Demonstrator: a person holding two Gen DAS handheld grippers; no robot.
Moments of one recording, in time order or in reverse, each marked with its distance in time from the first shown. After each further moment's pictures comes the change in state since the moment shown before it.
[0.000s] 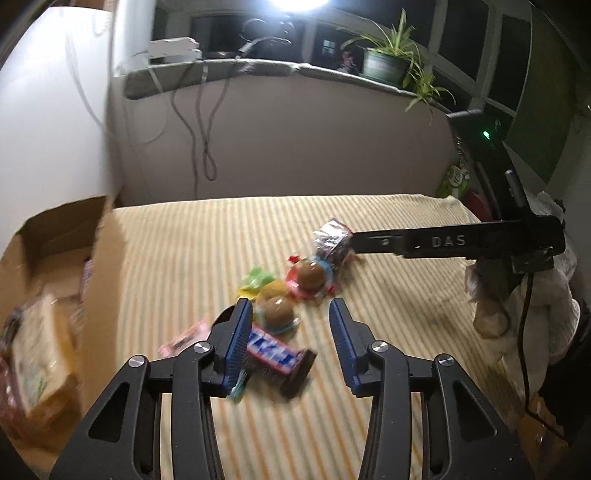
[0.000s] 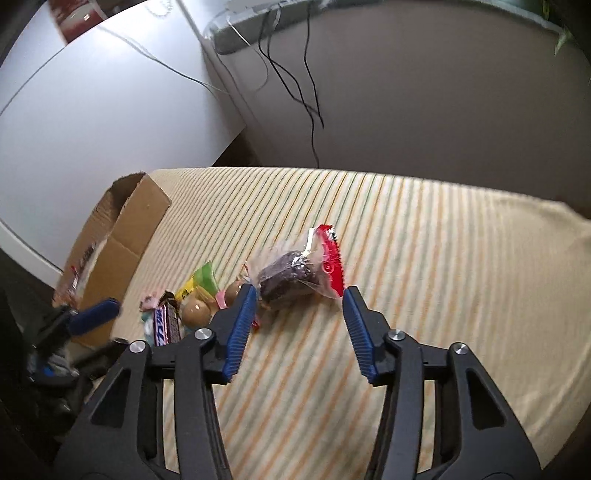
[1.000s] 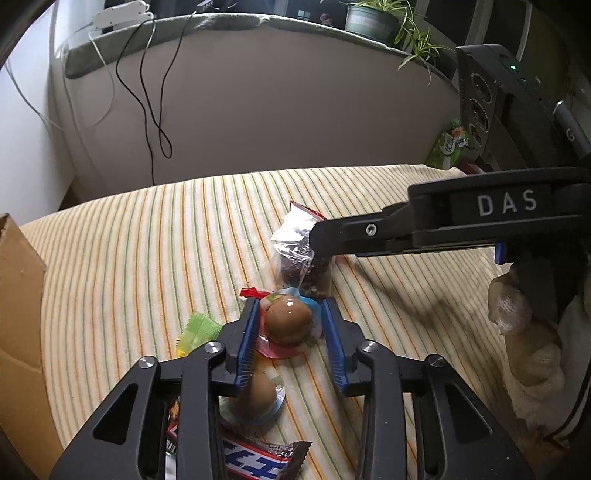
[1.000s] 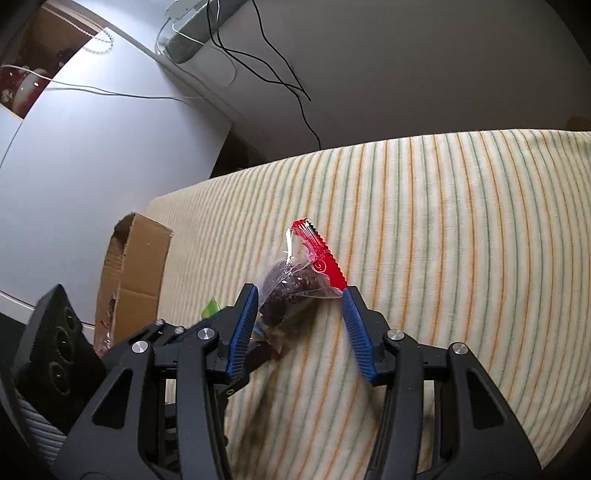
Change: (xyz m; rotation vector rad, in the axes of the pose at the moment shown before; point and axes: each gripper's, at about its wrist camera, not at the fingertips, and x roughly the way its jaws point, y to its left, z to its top) left arm 0.082 -0.010 0.024 0.050 0.137 -0.085; right arm 0.030 -0.014 0.021 0.227 0.069 0.110
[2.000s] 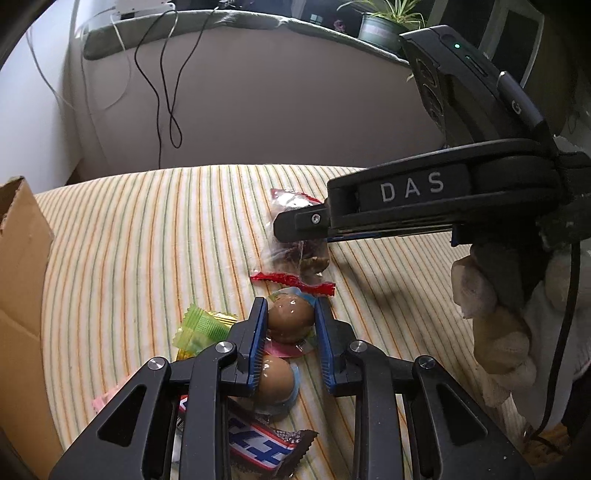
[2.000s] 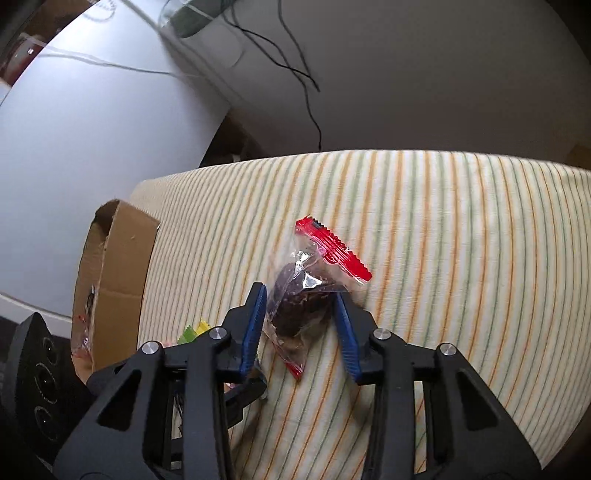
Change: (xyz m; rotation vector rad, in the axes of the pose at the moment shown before) left arm -0.020 0.020 -0.019 -0.073 -0.010 -0.018; right arm 0.028 0.029 0.012 -0.101 0.055 -0.074
